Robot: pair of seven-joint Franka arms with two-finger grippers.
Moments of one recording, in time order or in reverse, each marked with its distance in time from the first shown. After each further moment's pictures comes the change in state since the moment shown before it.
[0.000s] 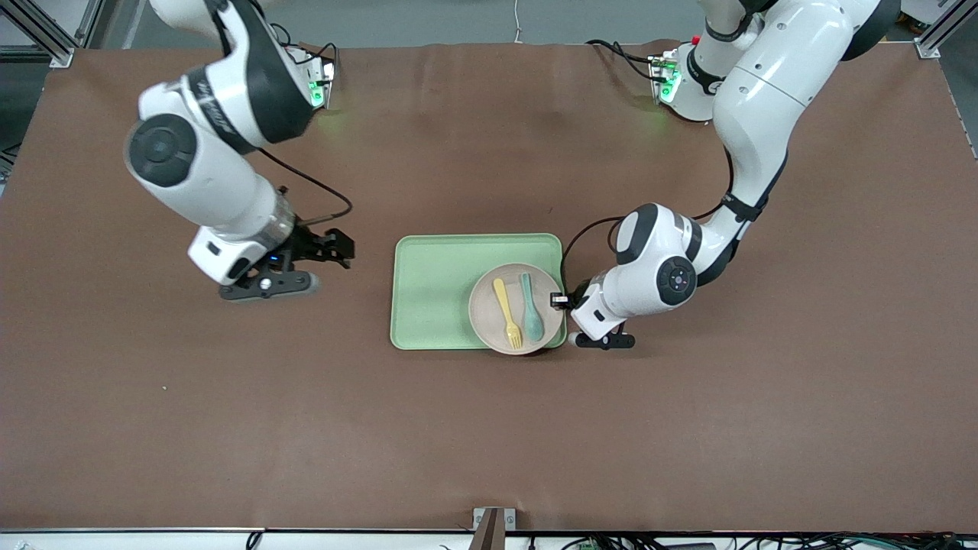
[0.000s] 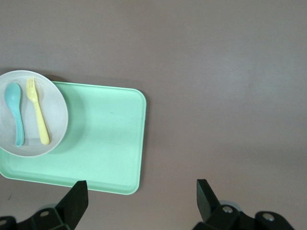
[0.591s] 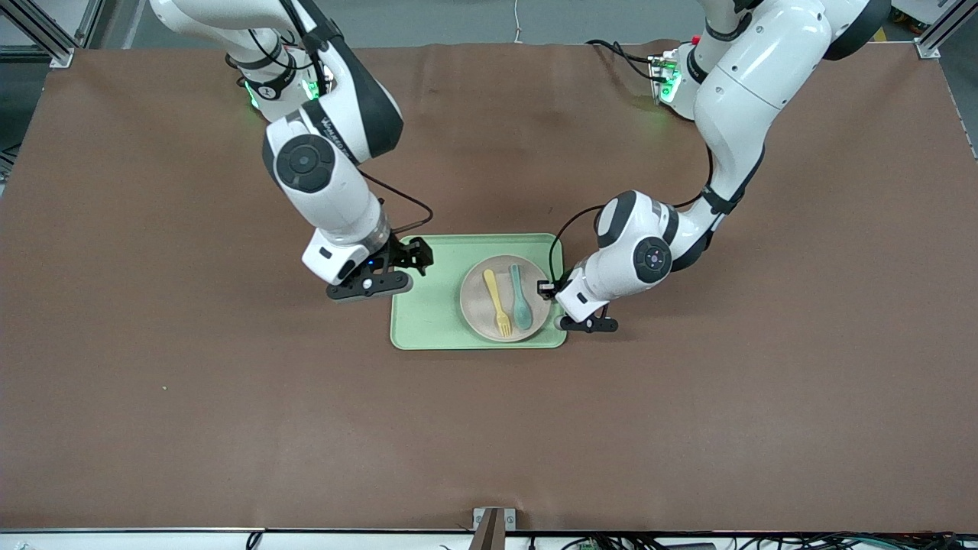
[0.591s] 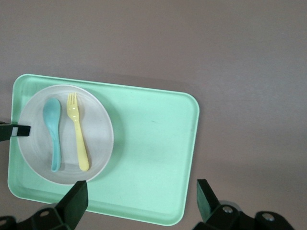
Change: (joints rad) left arm -0.029 -0.002 -0.012 -0.088 -0.005 0.115 -0.004; right arm 0.144 0.084 0.000 -0.075 0.000 0.235 0.104
